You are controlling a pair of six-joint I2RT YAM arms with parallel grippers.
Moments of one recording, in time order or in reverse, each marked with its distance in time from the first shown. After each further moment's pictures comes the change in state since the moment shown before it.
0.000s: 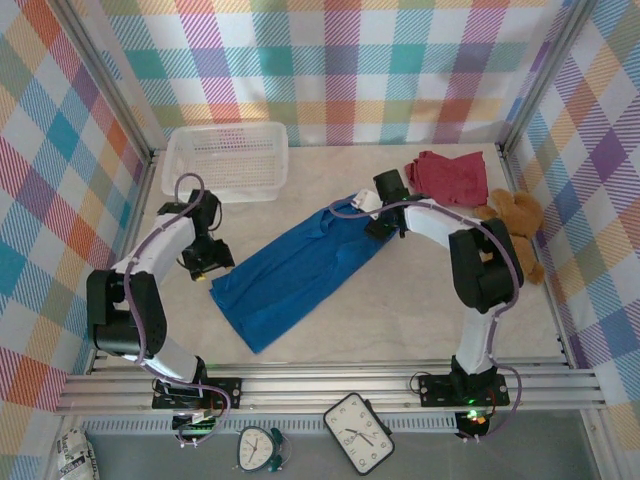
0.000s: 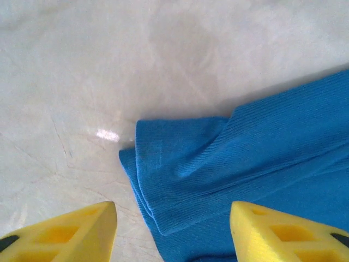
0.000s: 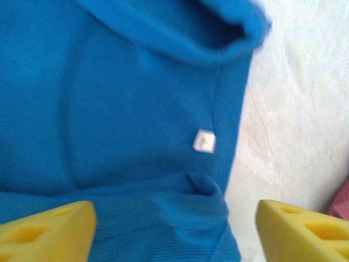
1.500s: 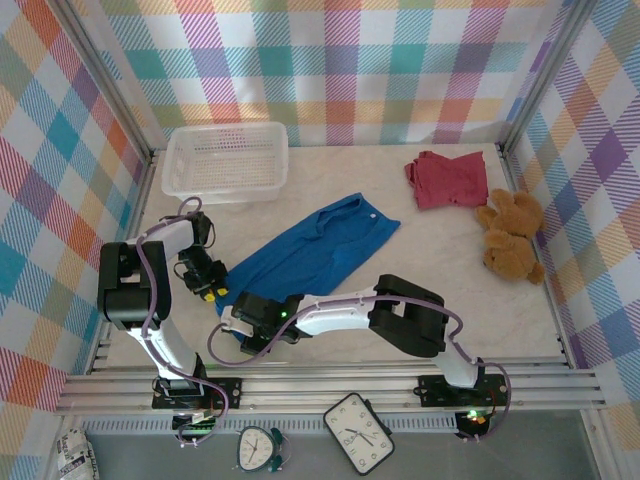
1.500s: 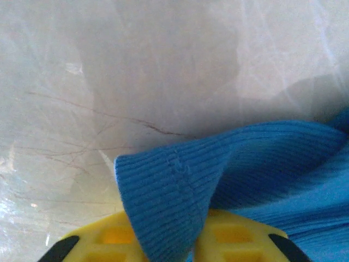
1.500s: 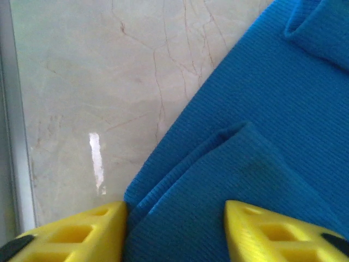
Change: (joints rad) left arm 0.101 0.195 -0.118 0.051 0.160 0.082; right arm 0.916 0.226 0.125 0.124 -0.087 0.552
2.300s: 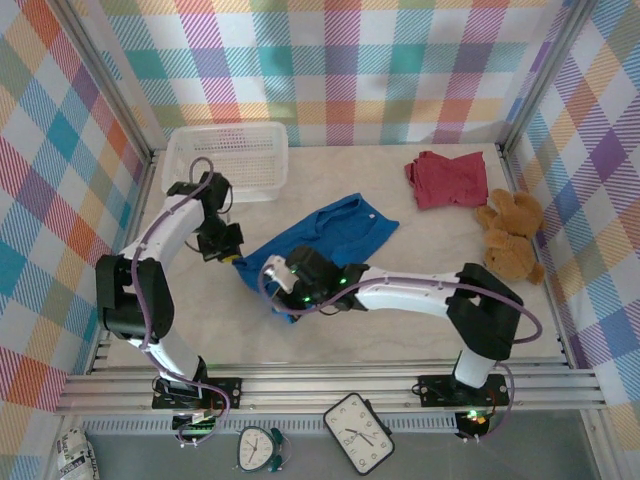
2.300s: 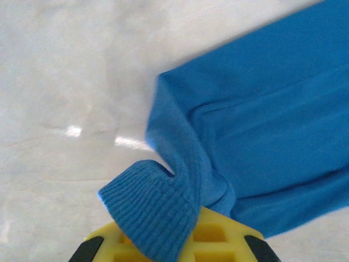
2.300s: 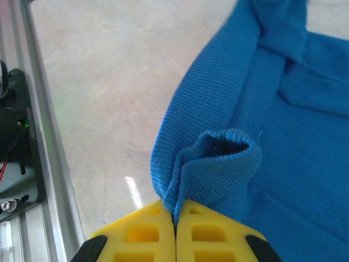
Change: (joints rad) left arm -0.199 -0.070 0.359 -0.157 0.005 -0.089; right arm -0.265 -0.433 -0.340 0.130 -0.203 0.209
